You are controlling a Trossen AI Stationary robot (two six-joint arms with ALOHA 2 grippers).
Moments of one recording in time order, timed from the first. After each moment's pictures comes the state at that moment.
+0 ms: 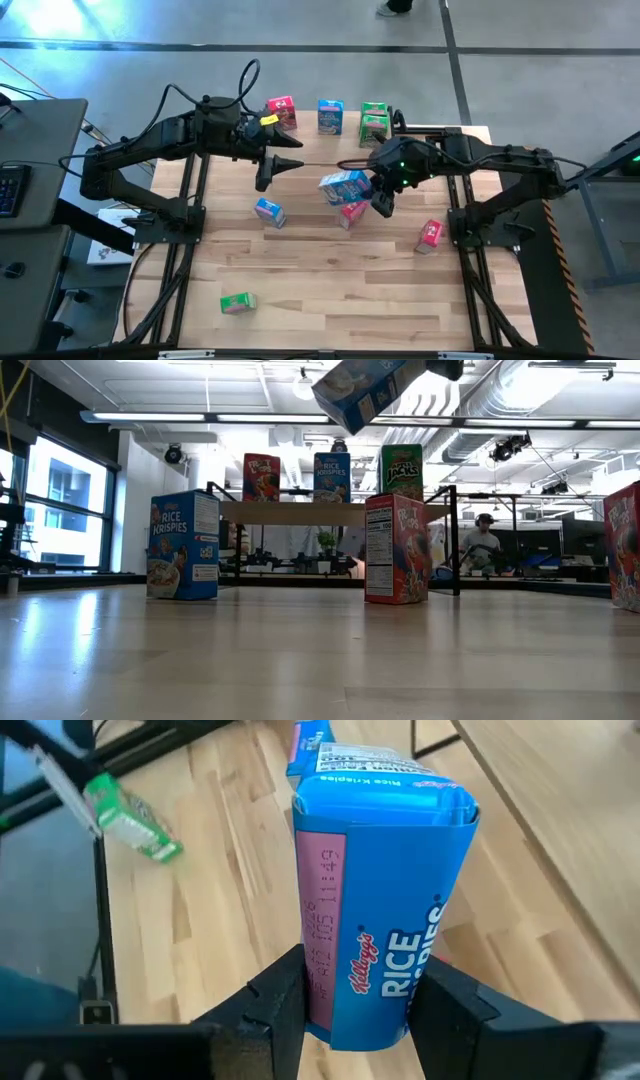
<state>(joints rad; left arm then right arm) 0.16 1.27 1.55 -0.61 0.11 -0.04 -0.04 1.38 1.56 -1.01 -0.04 0.34</state>
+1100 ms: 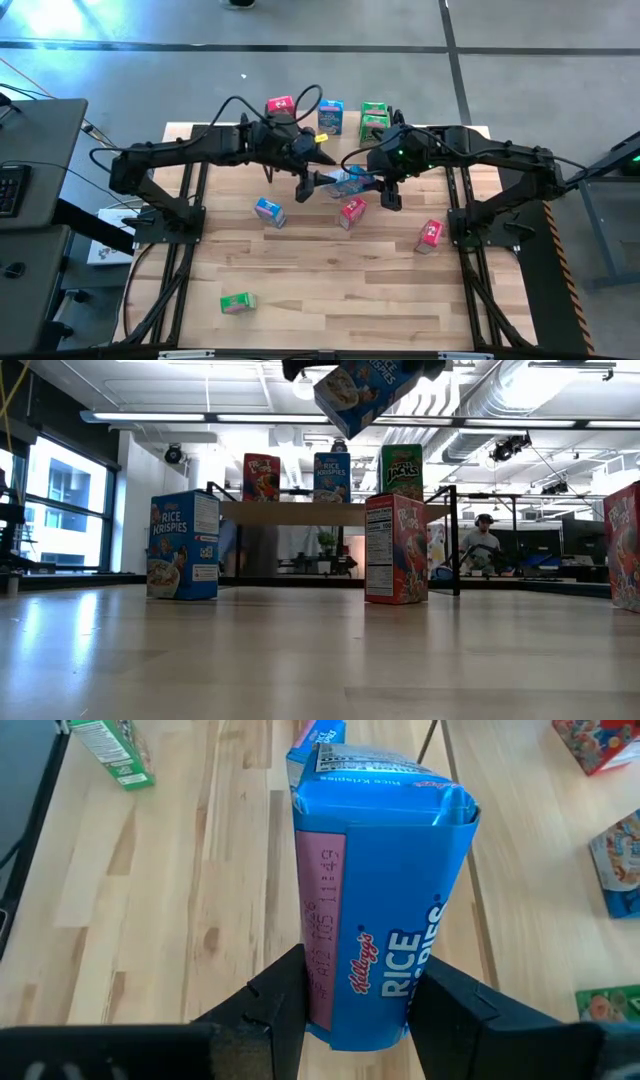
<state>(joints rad) 0.14 1.53 1.55 -0.49 0.15 -0.03 -0.11 1.38 1.56 -1.02 -0.07 -0.09</state>
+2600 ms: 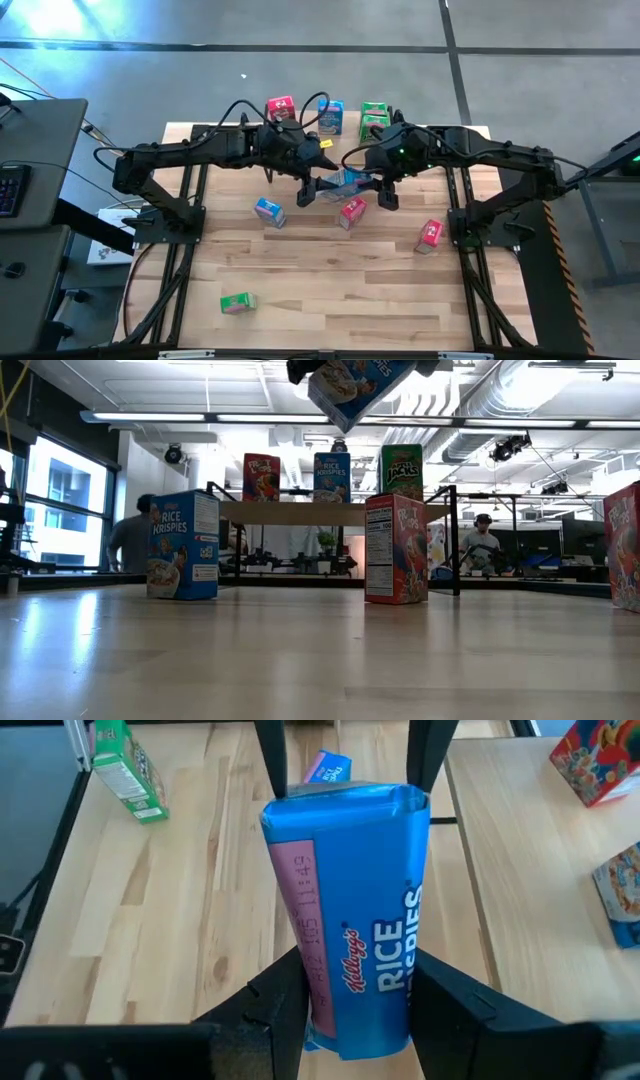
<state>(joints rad) 0.13 1.56 1.55 -0.50 0.15 0.03 -0.11 1.38 1.56 -0.94 -0.09 -0.06</state>
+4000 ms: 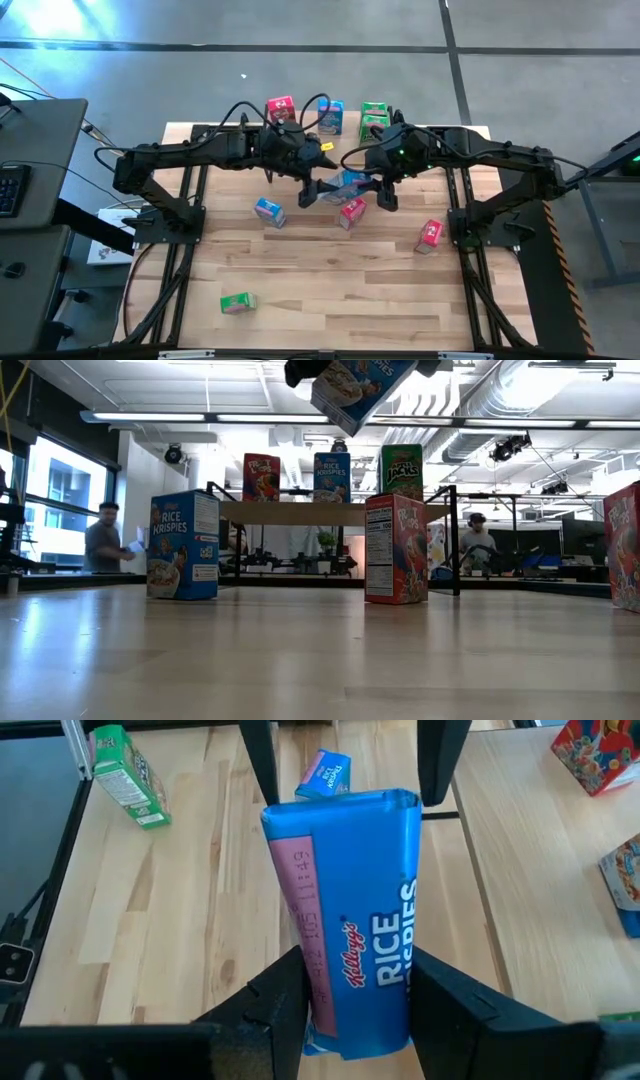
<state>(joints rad) 0.12 1.56 1.55 -0.51 0.12 -0.03 -0.11 1.38 1.56 -0.94 -0.08 -0.02</state>
